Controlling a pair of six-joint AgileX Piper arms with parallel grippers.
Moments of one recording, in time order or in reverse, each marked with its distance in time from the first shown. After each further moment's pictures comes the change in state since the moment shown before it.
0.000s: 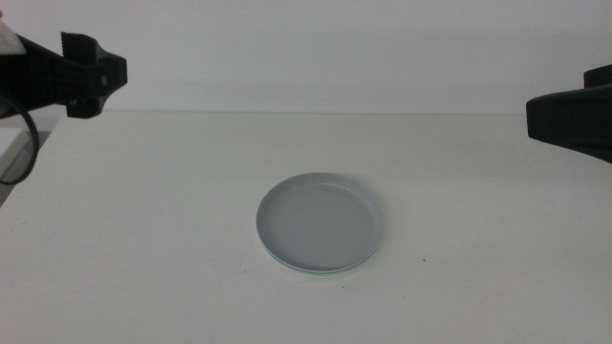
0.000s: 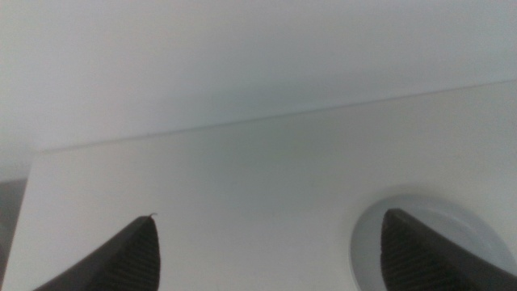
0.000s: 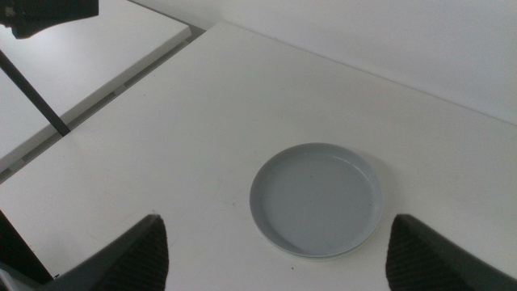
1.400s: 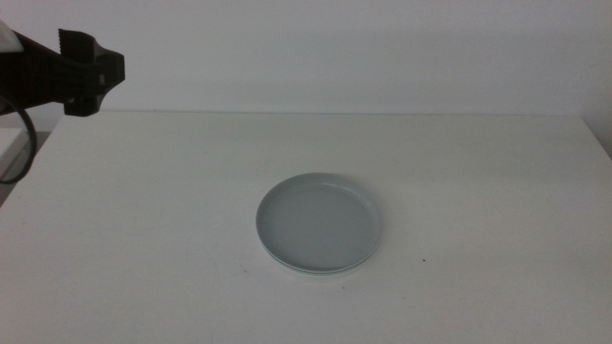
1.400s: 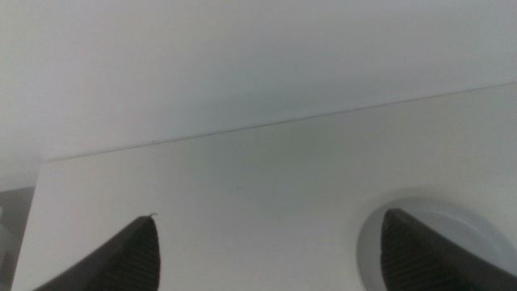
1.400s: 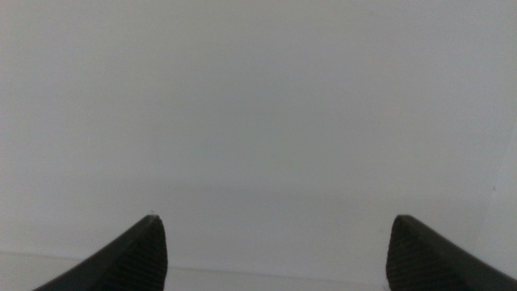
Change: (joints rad) left arm 0.000 -0.004 0.001 0.014 -0.014 0.010; right arm -0.274 -0.330 0.477 -0.463 -0.758 0.263
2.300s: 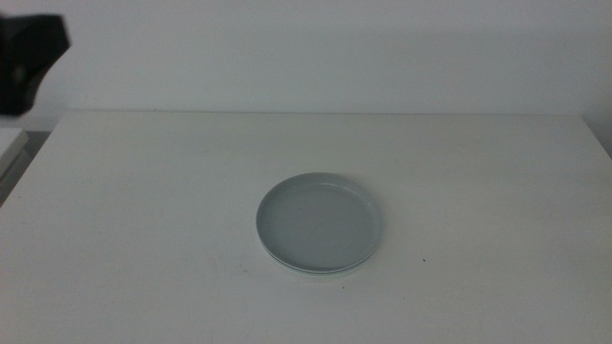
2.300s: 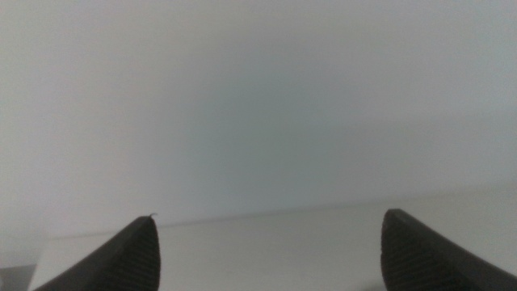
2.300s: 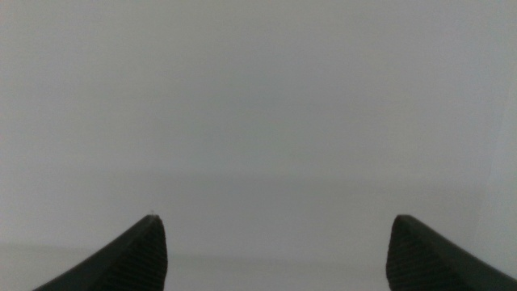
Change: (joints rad) left arm 0.016 -0.236 0.127 -0.048 -0.159 0.000; right arm -0.002 -0.226 0.183 0.008 -0.027 0.015
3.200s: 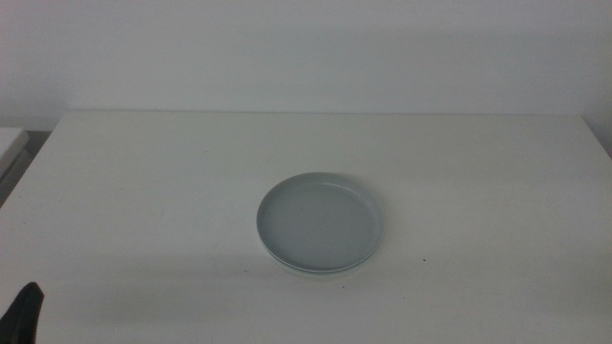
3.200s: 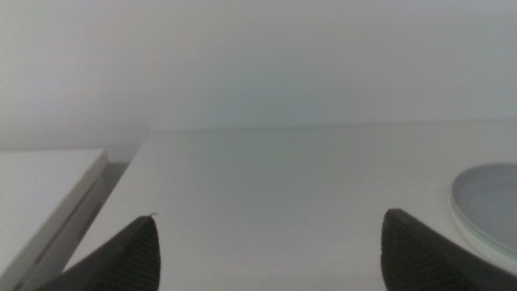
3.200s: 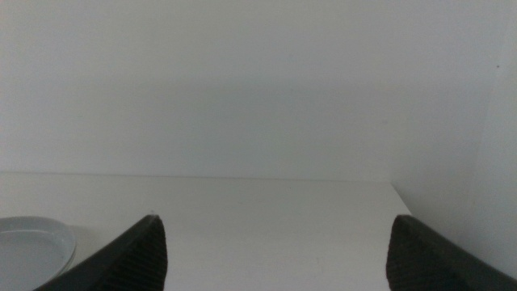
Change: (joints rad) left arm 0.191 -0.747 0.889 0.056 -0.232 0.000; right arm -0.004 -0.325 0.477 0.021 -0.095 0.000
